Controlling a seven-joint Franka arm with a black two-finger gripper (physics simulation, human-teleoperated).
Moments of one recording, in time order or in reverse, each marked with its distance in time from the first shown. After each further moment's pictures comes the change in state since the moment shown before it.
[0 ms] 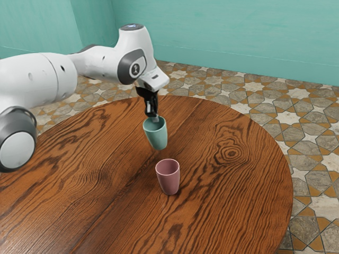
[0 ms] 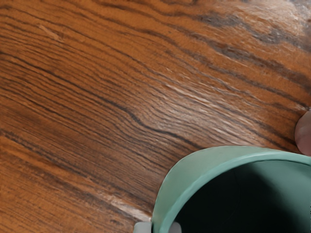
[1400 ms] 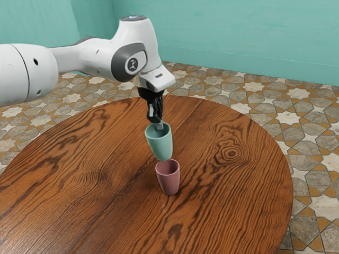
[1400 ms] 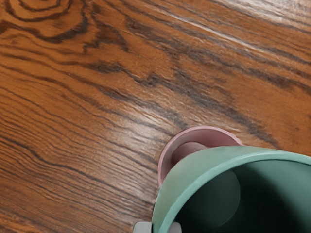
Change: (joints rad) arm -0.131 -0.212 0.000 -0.204 0.000 -0.068 -0.071
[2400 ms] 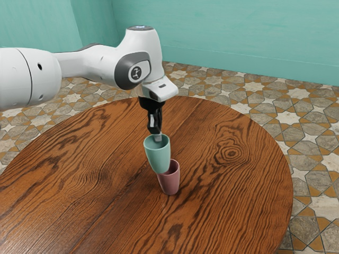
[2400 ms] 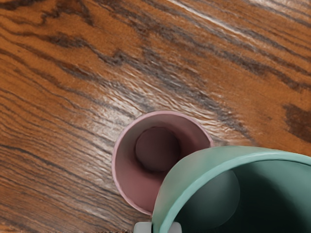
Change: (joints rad) arm -0.016 0.000 0.001 -0.040 0.014 -0.041 -0.064
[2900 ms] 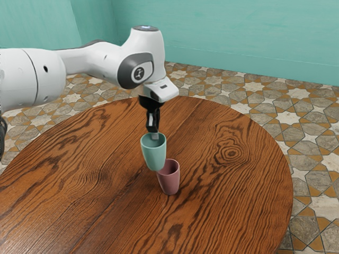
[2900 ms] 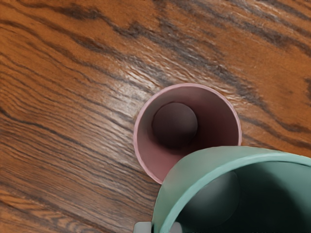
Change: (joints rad) arm -0.003 0.039 0.003 0.057 0.074 -0.029 -0.013
